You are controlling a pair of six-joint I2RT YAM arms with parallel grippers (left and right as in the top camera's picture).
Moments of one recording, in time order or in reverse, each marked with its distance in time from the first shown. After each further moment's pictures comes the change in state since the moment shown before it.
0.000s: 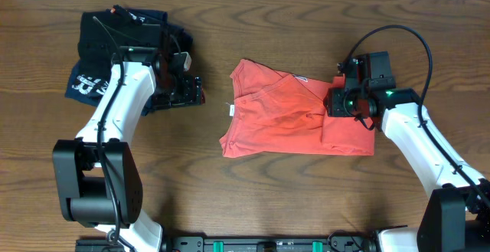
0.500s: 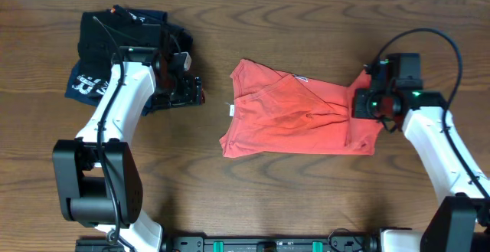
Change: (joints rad) left arm 0.000 0.000 0.000 0.000 0.000 0.000; right arm -0.135 -0.045 0.000 -0.087 0.027 -0.044
